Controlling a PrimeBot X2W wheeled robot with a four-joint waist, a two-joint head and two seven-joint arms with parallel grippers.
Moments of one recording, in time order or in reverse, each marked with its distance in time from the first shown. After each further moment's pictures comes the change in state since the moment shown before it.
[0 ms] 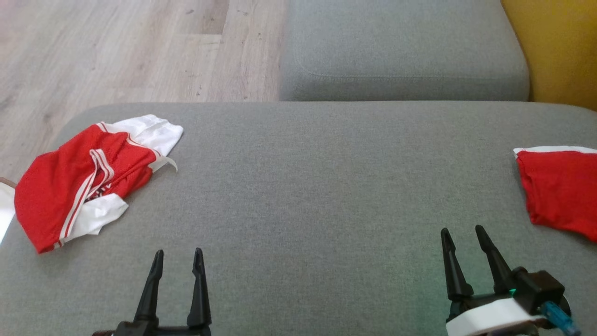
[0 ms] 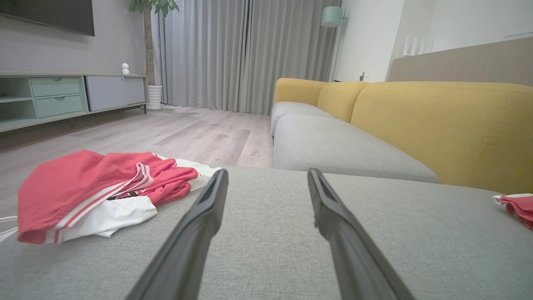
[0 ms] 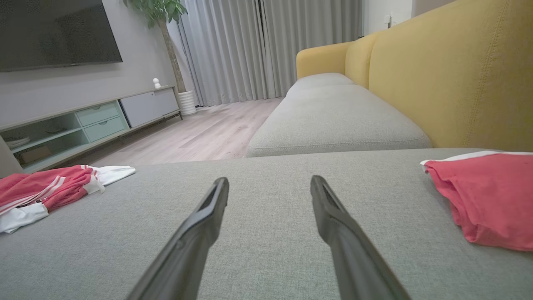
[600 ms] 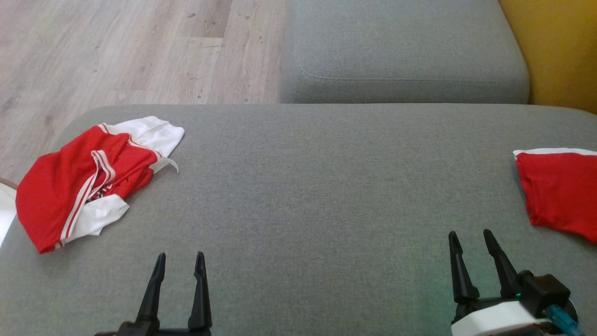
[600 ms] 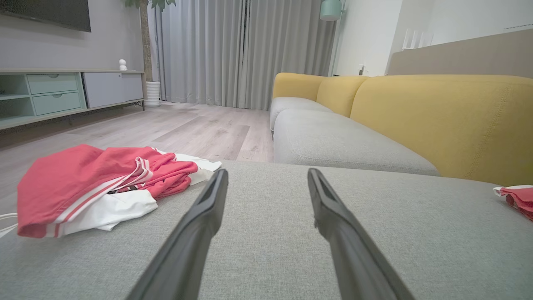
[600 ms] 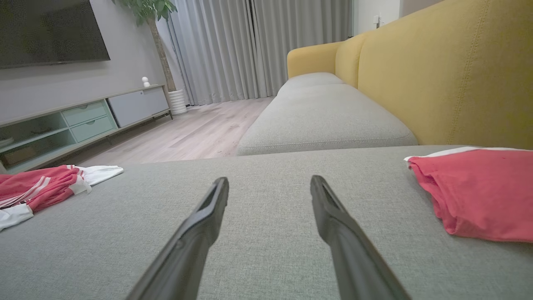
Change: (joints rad) left arm -0.003 0.000 0.006 0.034 0.009 -0.020 0.000; right arm 0.012 0.017 -0.043 0.008 -0.026 0.000 0.000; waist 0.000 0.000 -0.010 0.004
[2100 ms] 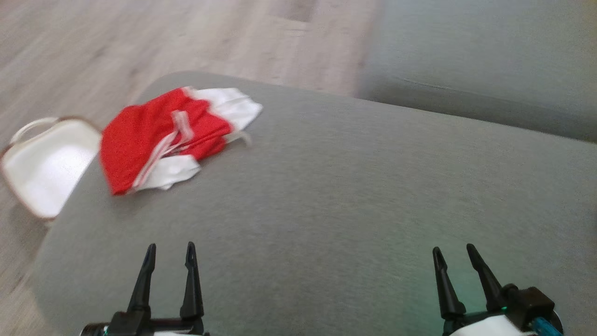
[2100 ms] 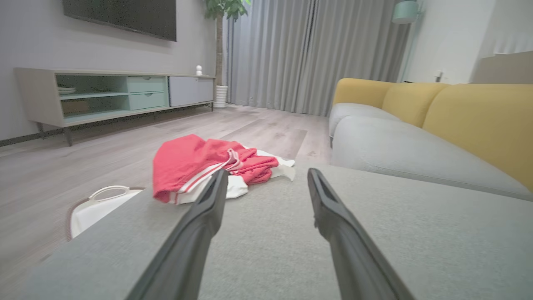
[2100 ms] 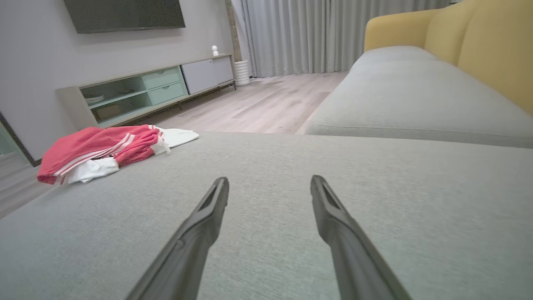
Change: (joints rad) left arm -0.041 0.000 0.030 0.024 0.021 -0.005 0.000; right arm 0.045 0.001 0.055 -0.008 0.010 0.000 0.000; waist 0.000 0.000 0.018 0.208
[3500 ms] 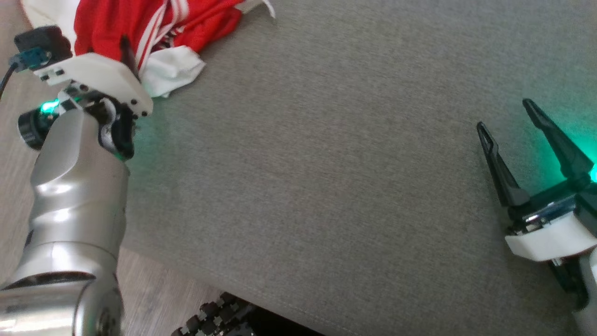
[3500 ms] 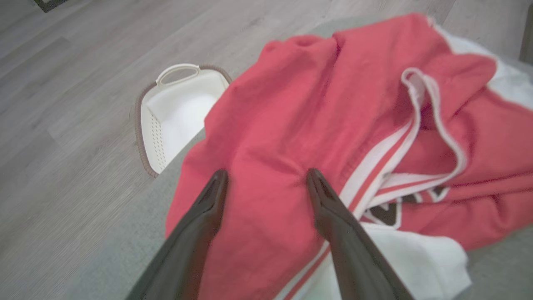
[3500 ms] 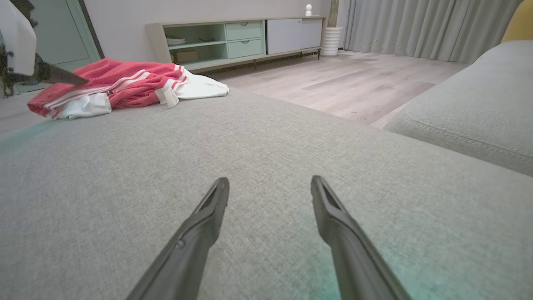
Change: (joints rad) left arm -1.153 0.043 0.229 0.961 -0.147 -0.039 0.411; right arm -0.279 -0.389 0.059 -0.359 -0.068 0.000 0.130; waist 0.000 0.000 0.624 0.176
